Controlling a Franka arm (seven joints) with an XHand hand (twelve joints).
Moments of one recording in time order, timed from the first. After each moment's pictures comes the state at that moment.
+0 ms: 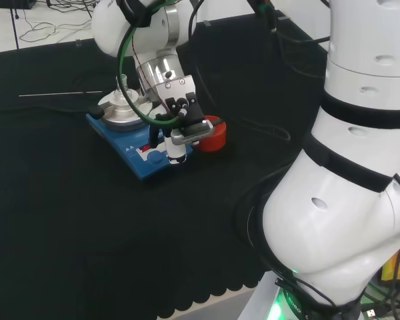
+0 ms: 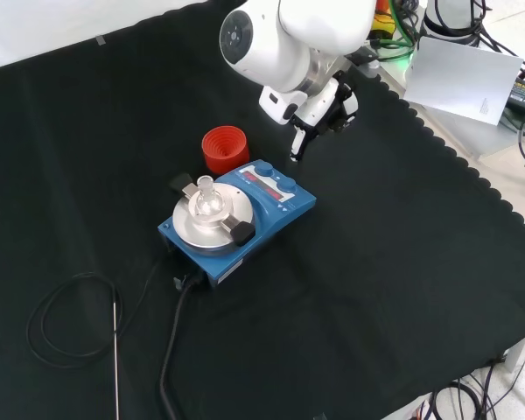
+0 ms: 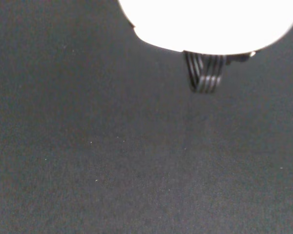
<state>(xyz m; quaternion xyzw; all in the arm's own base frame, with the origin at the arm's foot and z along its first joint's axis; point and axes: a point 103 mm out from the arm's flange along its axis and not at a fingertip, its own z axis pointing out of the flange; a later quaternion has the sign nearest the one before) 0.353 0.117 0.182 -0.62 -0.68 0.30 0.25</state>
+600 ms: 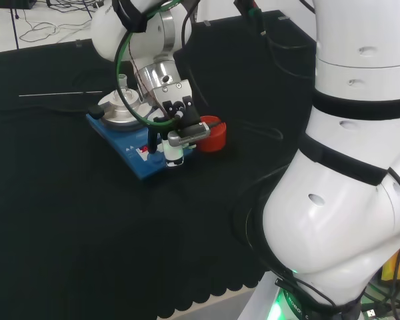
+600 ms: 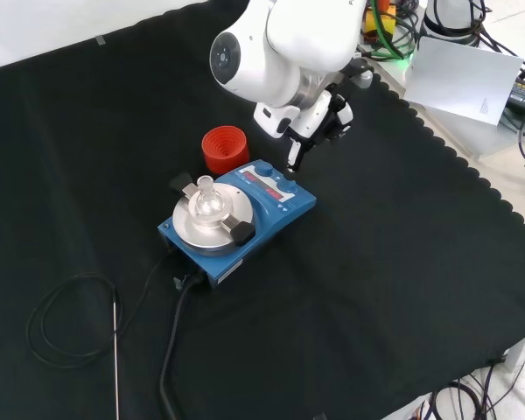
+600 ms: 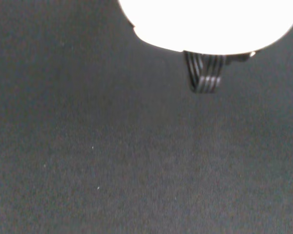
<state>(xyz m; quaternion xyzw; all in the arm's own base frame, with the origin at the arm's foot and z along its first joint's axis) 0.366 0.119 0.167 -0.61 -0.67 0.31 0.27</state>
